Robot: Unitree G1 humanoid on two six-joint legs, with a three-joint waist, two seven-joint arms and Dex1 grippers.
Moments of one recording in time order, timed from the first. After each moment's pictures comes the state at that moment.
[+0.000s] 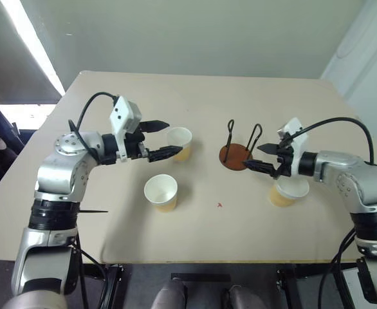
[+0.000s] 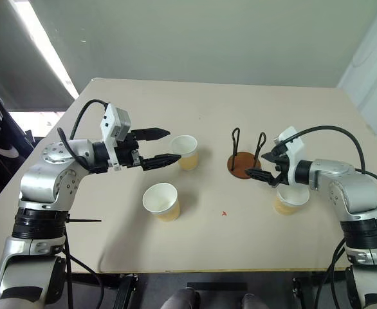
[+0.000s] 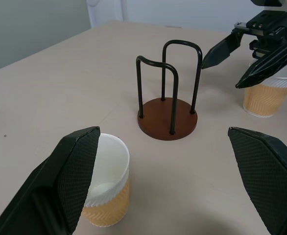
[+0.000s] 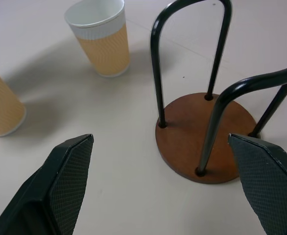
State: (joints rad) left arm -0.70 0.69 0.05 0.06 -0.43 0.50 -1.07; right arm -0.64 -0.69 0.03 -0.04 0.47 0.84 0.79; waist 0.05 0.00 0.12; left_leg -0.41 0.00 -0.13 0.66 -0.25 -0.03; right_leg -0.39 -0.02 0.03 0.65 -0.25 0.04
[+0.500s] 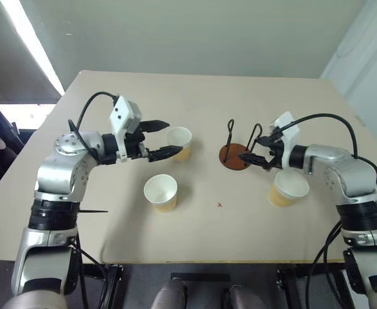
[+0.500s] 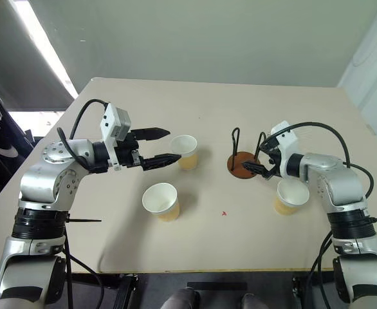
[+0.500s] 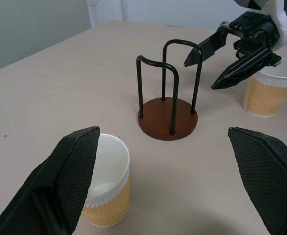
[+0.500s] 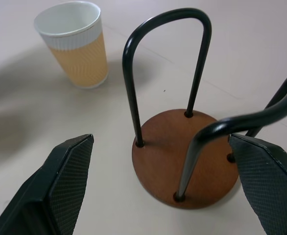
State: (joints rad) left arm -0.70 0.69 0.05 0.06 -0.43 0.50 -1.06; right arm -0.71 -0.61 0.06 0.03 0.38 0.80 0.73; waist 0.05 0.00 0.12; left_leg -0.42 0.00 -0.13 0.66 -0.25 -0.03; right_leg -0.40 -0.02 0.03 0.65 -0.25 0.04
